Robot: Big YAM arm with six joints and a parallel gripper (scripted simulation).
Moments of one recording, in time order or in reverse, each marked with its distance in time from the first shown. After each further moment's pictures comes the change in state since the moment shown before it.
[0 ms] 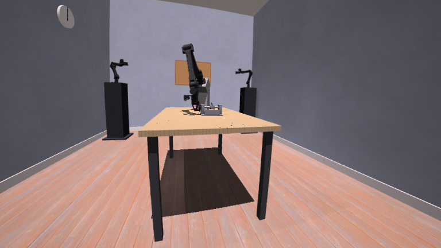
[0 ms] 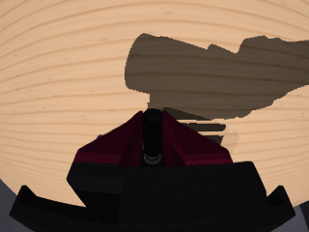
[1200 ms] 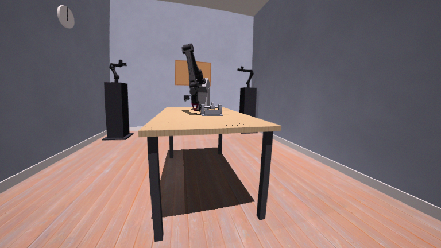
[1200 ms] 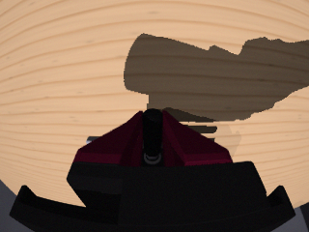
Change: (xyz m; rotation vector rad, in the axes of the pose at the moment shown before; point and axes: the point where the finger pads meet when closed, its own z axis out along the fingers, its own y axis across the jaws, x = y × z) arm 0.000 -0.013 0.003 -0.007 0.000 0.001
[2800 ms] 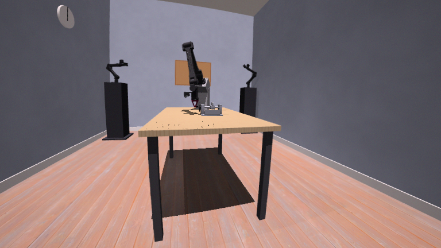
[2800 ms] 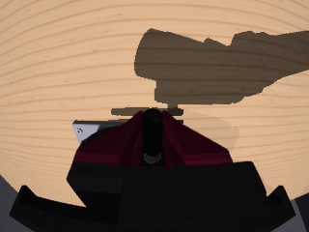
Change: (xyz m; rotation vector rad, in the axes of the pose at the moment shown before) arm 0.000 -0.034 -0.035 0.016 0.004 0.000
